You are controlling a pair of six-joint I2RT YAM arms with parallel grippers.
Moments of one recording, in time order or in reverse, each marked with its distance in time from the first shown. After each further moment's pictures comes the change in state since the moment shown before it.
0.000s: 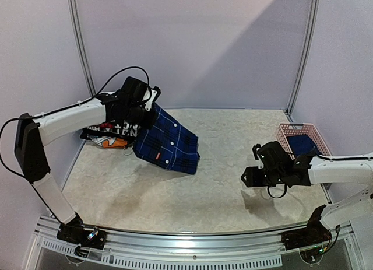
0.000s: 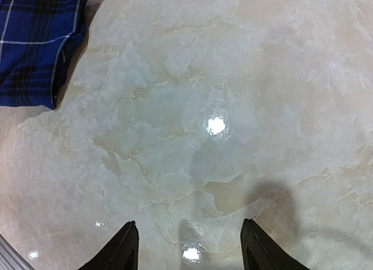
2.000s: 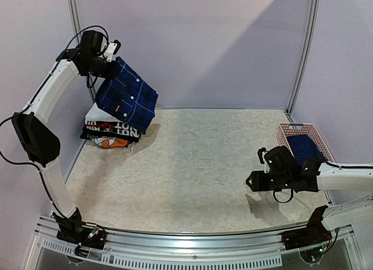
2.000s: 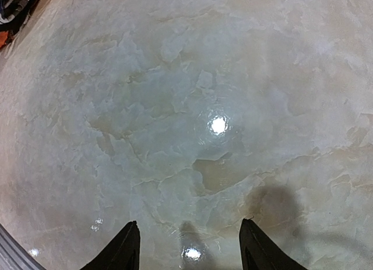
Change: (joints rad) left arm 0.391 0.193 0.774 -0.420 0.132 0.188; right arm 0.000 -0.127 -0.084 -0.024 -0.013 -0.006
